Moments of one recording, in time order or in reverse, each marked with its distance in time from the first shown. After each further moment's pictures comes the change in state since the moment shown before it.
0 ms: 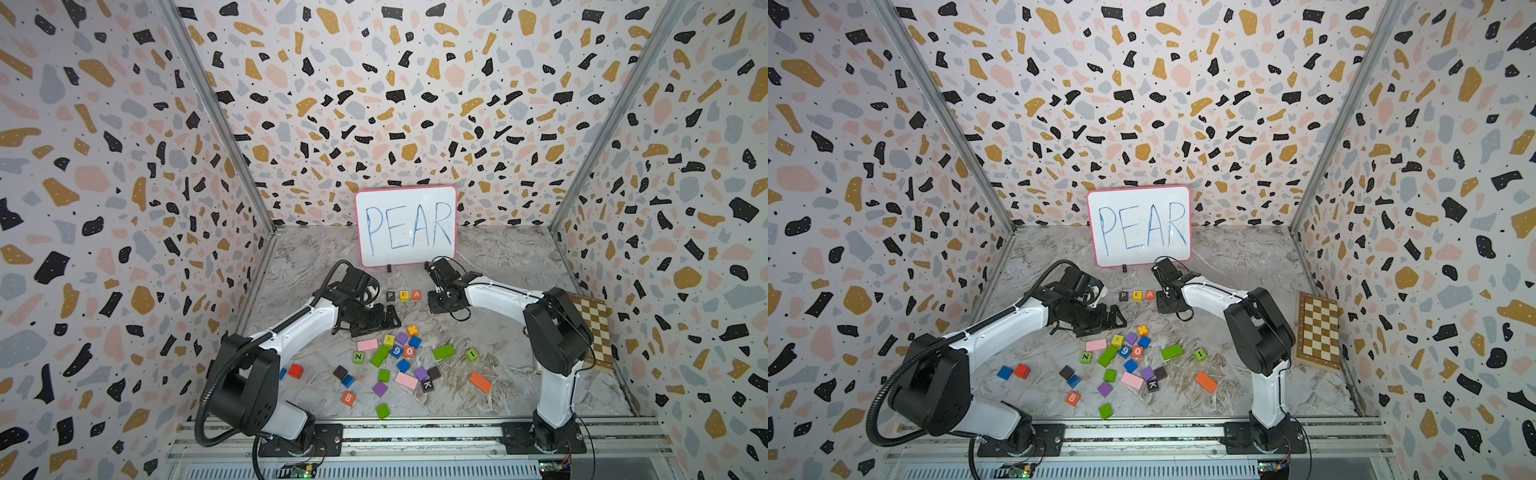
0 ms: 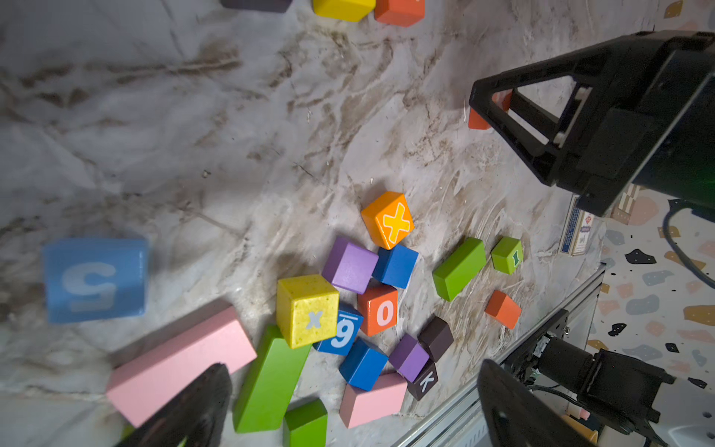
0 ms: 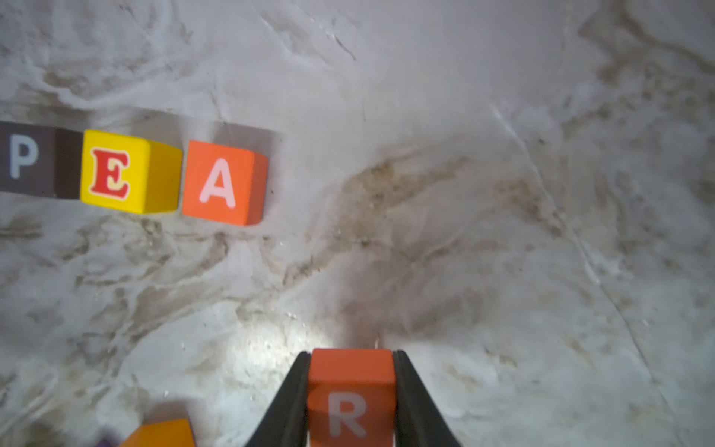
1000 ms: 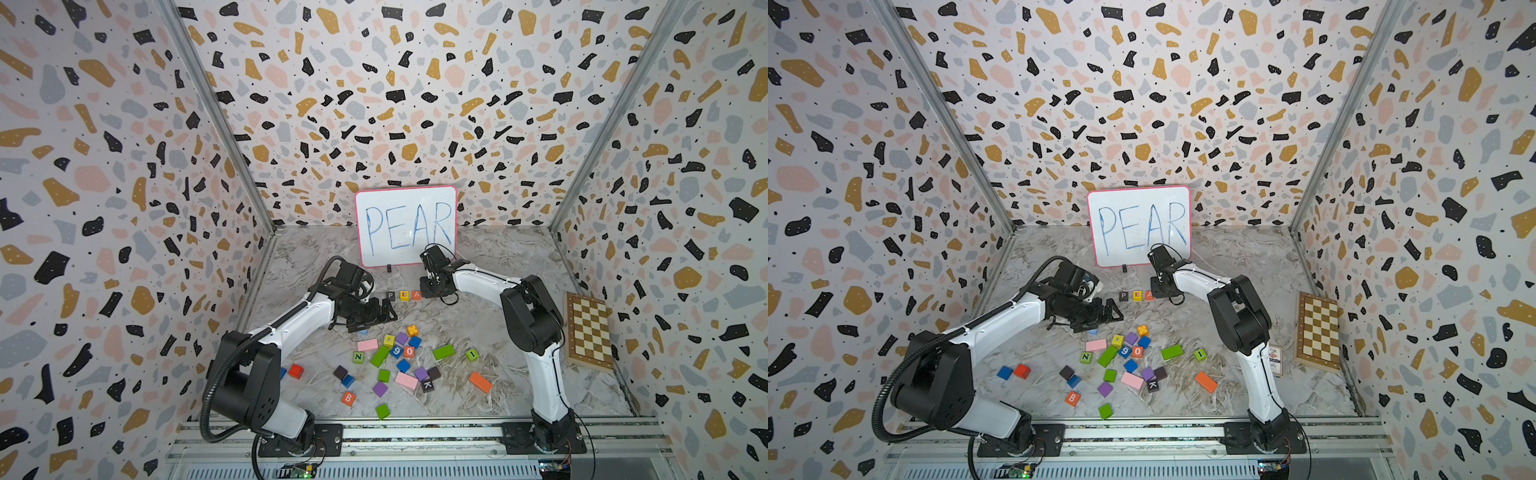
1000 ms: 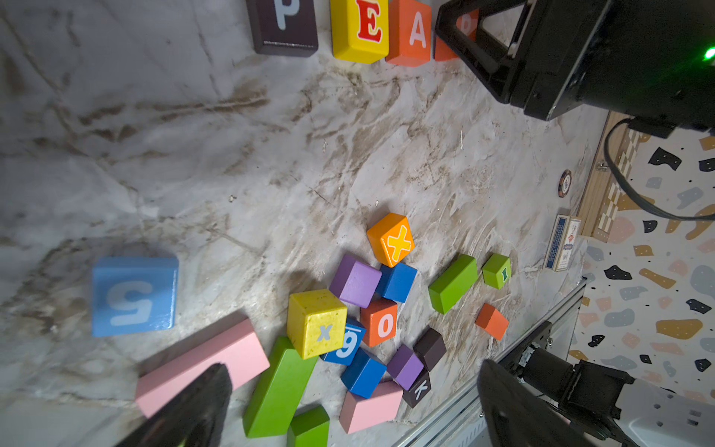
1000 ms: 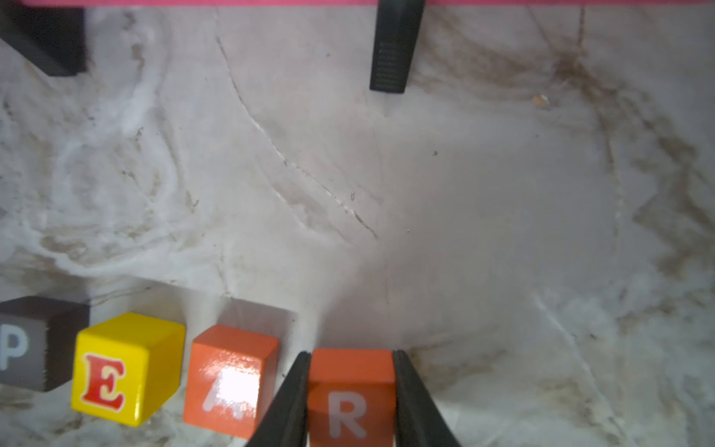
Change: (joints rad) left arm 0.050 0.006 0.019 -0.011 0.024 0.004; right arm -0.039 0.207 0.243 0.010 -0.020 -0.029
